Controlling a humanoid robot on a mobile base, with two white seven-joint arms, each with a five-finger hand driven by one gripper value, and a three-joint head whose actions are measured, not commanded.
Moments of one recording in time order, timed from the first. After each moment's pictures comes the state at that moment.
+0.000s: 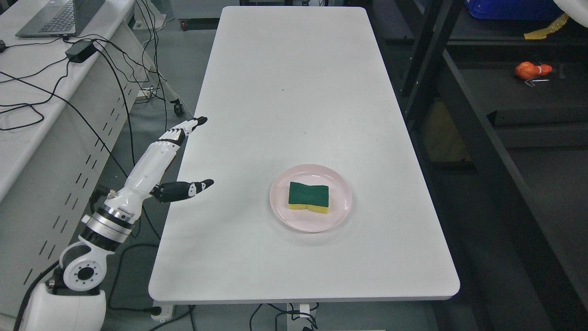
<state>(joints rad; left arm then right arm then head) -0.35 0.22 0.07 -1.56 -0.58 -0.55 -0.38 -0.07 0.00 -0.21 0.00 -0.11 0.08 -0.04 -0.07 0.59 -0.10</state>
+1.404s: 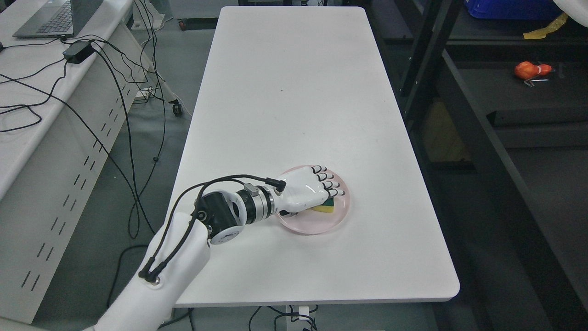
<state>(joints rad) -0.69 0.11 -0.59 -1.34 -1.27 -0.55 -0.45 -0.07 0.00 -0.21 0.00 -0.11 0.08 -0.04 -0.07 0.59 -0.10</state>
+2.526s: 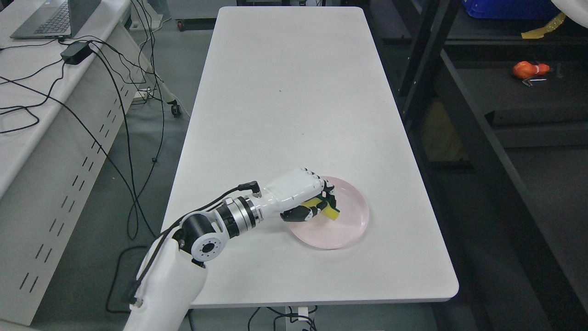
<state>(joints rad) -0.52 0.02 -0.26 -1.37 -0.72 -0.56 -0.47 -0.07 0.00 -0.21 0.00 -0.11 0.08 -0.04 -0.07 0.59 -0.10</state>
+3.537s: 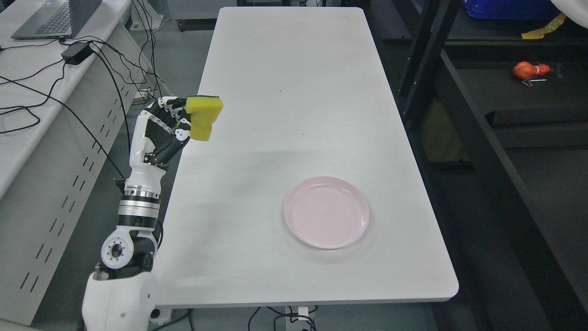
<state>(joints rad) -0.38 0.00 0.11 -1.46 0.26 -0.24 -0.19 -0.07 0.00 -0.21 0.00 -0.11 0.08 -0.04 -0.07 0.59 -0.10</state>
